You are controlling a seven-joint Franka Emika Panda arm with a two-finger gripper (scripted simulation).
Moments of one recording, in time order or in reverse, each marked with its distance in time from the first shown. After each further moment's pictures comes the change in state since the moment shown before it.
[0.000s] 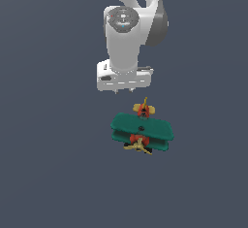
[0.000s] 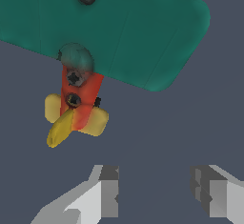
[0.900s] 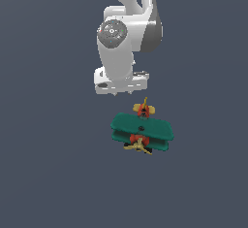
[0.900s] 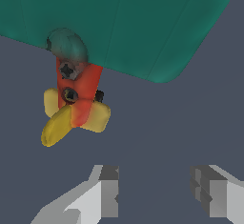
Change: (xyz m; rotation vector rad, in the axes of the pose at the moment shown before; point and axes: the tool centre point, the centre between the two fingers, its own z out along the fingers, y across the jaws) arm -0.002 0.005 0.020 0.078 -0.064 0.019
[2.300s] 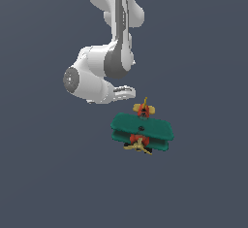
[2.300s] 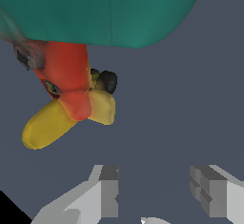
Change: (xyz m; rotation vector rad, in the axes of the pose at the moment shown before) arm -0.006 0.019 0.063 0.413 -0.205 0.102
